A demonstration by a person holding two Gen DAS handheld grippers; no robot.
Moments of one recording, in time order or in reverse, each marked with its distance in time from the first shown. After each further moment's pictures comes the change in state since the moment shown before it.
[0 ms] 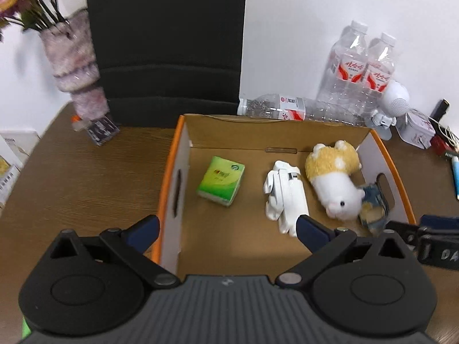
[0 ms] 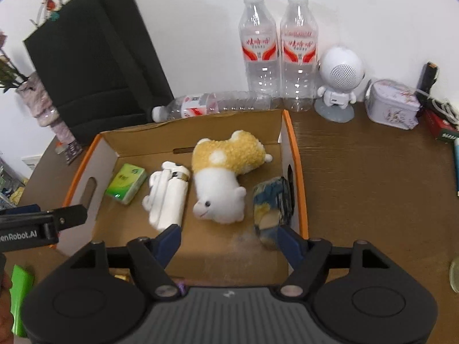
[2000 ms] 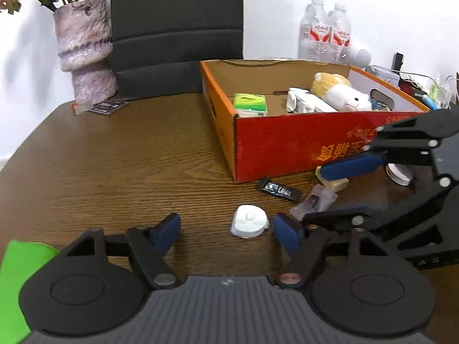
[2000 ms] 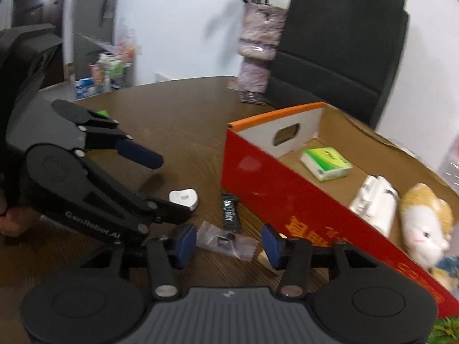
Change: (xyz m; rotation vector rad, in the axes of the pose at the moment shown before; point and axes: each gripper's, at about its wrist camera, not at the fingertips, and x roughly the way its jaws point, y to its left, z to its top) left arm 0.047 0.098 -0.164 0.183 -0.218 -0.178; right arm 0.066 0.154 -0.150 -0.755 -0.200 0.317
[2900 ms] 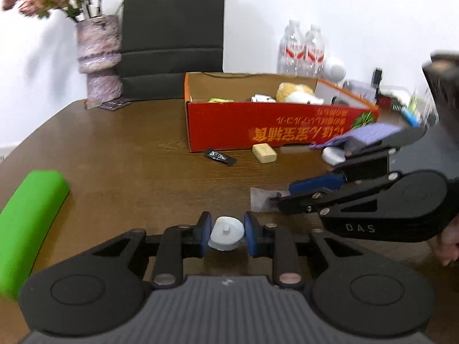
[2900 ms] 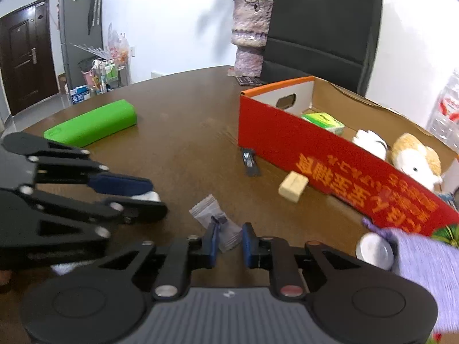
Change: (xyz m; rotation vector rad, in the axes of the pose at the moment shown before) left arm -0.094 -0.067 -0.056 -0.109 -0.088 0.030; right arm -0.060 0.026 -0.043 0.118 0.031 -0.043
